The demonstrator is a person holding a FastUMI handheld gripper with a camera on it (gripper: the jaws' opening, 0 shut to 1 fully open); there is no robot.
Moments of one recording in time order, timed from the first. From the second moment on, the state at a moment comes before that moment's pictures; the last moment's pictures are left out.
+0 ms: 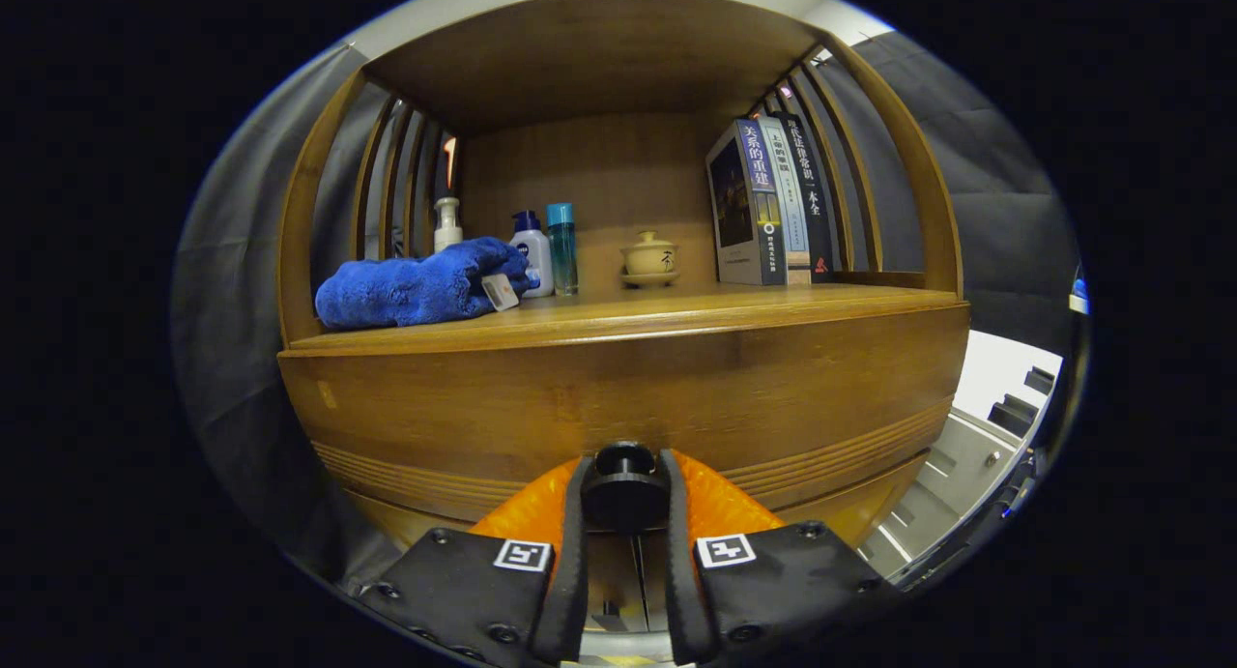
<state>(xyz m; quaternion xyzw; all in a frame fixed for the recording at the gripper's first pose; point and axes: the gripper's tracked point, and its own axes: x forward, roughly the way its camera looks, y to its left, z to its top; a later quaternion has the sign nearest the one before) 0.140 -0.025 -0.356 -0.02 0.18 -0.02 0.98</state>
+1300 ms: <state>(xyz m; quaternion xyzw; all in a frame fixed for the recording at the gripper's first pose) 0.001 -0.025 -0.326 -0.02 0.22 0.00 0.98</state>
